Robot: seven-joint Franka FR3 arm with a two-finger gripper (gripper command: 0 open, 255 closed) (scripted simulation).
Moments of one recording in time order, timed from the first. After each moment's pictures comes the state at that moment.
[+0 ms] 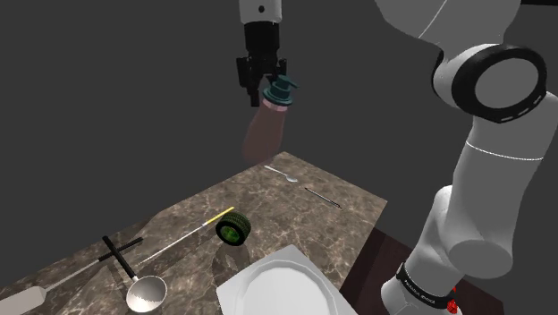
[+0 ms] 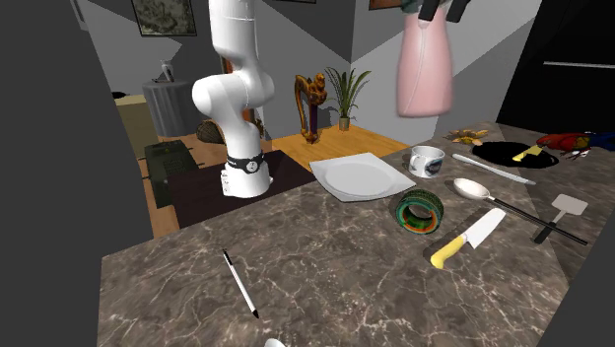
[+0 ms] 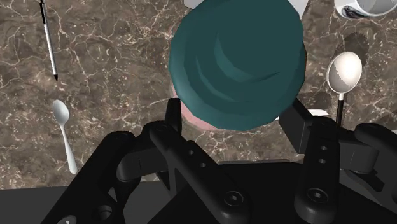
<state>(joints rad) 0.24 0.15 0.12 -1.24 0.06 1.17 0.36</state>
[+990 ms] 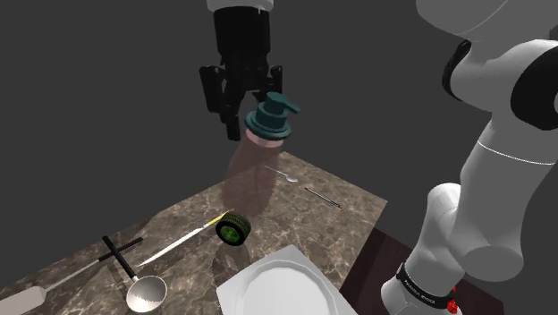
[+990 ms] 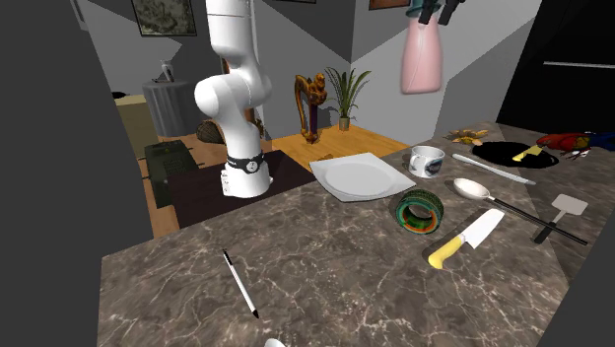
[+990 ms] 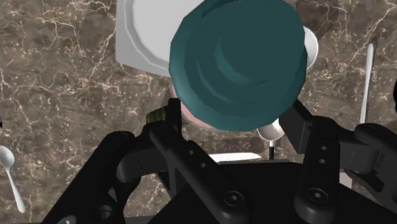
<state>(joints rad) 0.43 0.06 0.28 -1.35 0.13 1.23 0.73</state>
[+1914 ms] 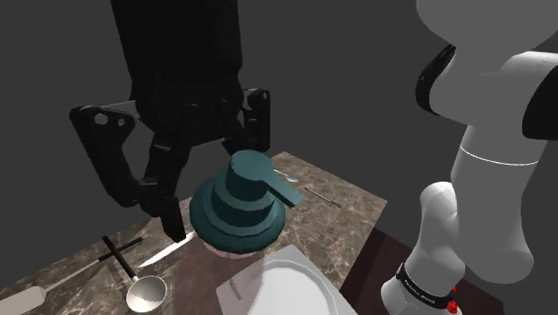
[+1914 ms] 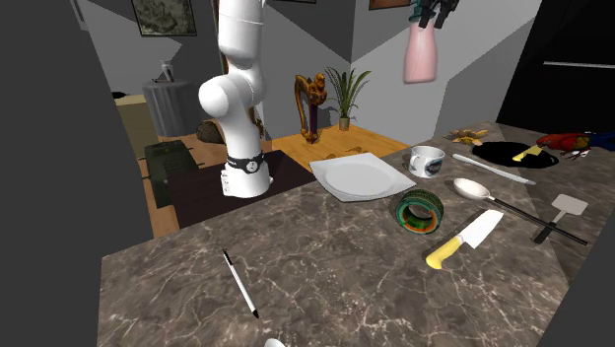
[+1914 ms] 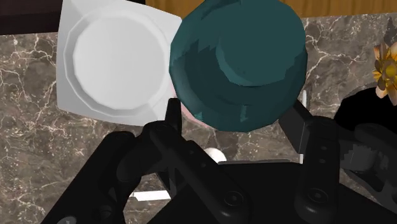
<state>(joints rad) 0.65 0.23 0.43 -1.16 0.11 1.26 1.10</state>
